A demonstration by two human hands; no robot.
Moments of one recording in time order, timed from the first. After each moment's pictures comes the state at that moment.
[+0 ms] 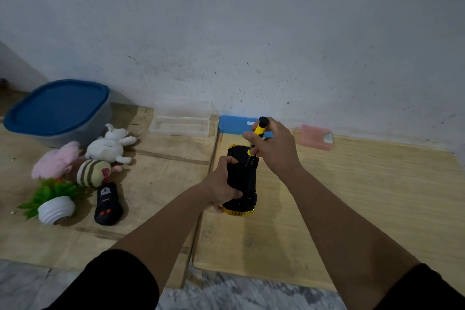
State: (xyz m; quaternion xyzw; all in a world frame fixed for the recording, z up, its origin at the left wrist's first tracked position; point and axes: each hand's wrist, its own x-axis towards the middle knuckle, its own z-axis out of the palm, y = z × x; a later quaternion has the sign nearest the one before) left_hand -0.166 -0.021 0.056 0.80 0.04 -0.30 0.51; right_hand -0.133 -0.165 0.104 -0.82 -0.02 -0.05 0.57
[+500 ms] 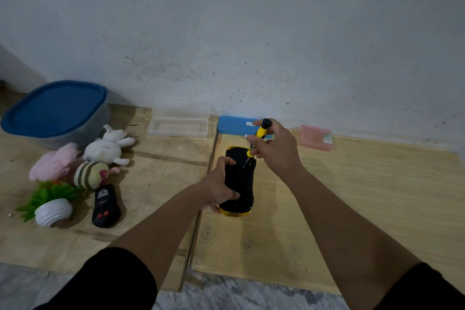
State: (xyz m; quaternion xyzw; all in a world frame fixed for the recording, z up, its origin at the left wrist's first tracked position) left_hand -0.159 -0.020 0.055 0.80 0.05 -0.32 0.50; right_hand -0.126 -0.172 0.099 -0.82 0.00 -0.03 0.58
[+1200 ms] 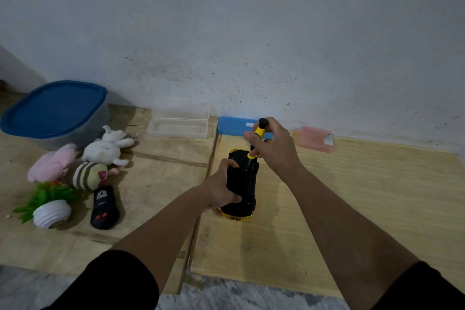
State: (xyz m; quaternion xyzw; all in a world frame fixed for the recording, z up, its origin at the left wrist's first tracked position) left_hand -0.159 -0.024 0.051 0.80 0.04 -0.32 0.51; right_hand -0.119 -0.174 0.099 -0.82 -0.02 -0.02 0.56
